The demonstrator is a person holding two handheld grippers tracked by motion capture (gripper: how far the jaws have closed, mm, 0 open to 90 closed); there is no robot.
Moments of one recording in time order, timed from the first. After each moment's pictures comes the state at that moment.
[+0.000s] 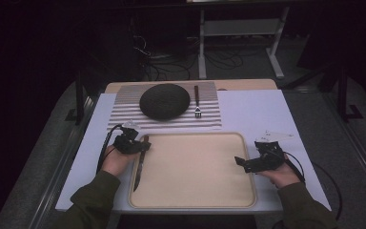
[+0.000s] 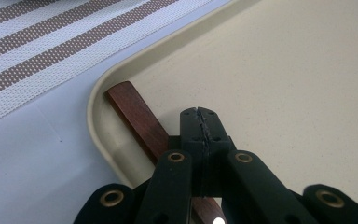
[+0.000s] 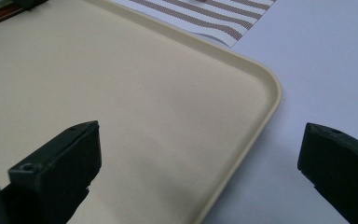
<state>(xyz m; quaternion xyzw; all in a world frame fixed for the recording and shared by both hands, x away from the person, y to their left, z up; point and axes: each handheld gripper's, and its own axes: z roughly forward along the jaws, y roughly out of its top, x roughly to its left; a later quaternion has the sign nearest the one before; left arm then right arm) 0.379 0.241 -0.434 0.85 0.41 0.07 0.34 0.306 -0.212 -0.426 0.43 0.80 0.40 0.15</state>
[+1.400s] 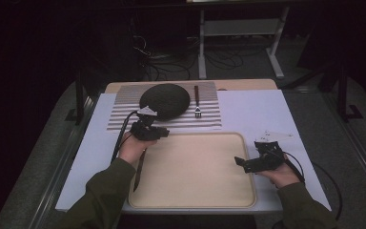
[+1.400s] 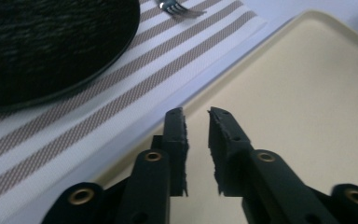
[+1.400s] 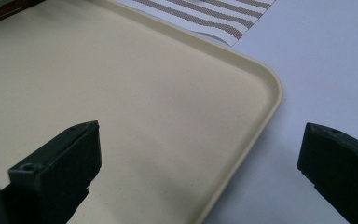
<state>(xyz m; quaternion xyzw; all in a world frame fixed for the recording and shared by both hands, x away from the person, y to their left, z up) 0.414 0.183 -0.410 0.84 0.38 0.06 0.39 0.306 -0.212 -0.426 0.43 0.80 0.40 0.15</state>
